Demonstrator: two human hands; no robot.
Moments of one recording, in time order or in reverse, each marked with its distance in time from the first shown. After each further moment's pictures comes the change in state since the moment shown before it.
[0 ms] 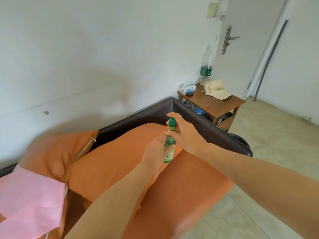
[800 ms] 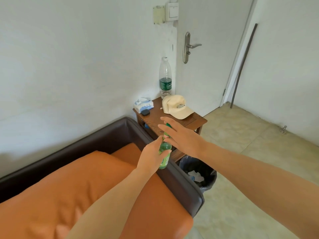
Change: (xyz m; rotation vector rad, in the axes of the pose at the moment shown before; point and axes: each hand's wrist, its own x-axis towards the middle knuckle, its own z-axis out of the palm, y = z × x) left_hand 0.275 0.182 0.201 -0.107 -0.091 -0.019; right_hand 0.108 0.266 -0.285 -1.433 -0.190 -0.441
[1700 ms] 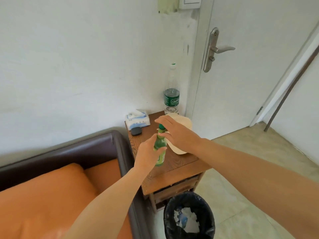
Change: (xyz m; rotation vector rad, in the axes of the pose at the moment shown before) left_hand 0.299 -0.007 0.097 -0.079 0.250 -0.316; right_hand 0.163 0.213 0.207 1.099 0.107 -0.102
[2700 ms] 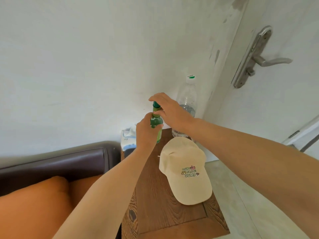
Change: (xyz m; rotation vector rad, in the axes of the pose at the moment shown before) left_hand 0.244 -0.013 0.024 -0.156 0.370 -0.236; right_hand 0.220 0.154 -0.010 0.169 0.010 -0.086
